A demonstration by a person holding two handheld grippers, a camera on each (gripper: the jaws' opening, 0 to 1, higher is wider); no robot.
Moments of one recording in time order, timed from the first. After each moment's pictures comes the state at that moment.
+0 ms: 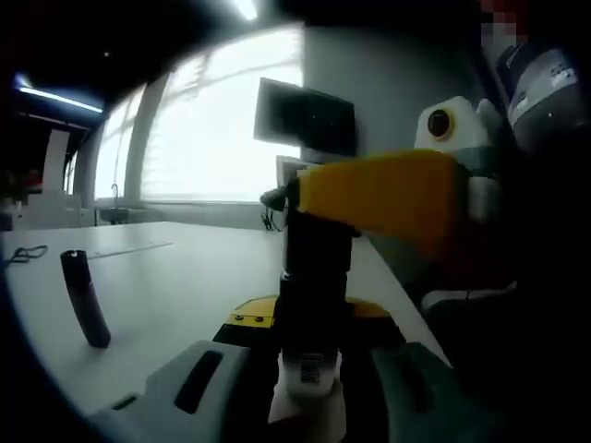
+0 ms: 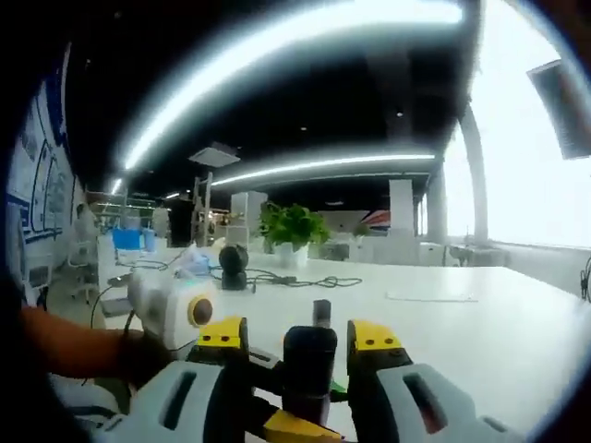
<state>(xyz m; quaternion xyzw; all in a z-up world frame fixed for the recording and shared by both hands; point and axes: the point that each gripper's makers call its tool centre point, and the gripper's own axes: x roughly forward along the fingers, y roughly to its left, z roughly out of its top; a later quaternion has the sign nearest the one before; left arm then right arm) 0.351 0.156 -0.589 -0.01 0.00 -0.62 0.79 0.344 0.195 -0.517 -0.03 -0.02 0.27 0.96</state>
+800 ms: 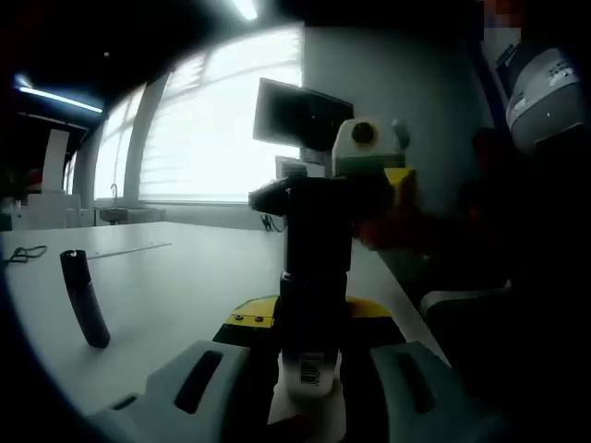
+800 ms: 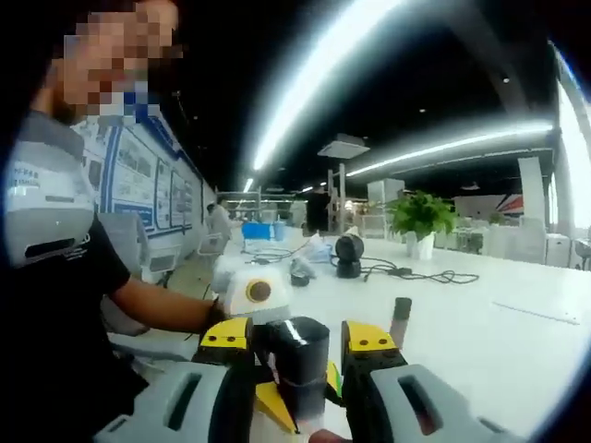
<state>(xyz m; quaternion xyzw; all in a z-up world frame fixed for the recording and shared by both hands) 0.350 0.155 -0.589 -0.01 0.00 -0.62 0.78 0.338 0.197 -0.530 -0.02 0.03 0.58 0.81</state>
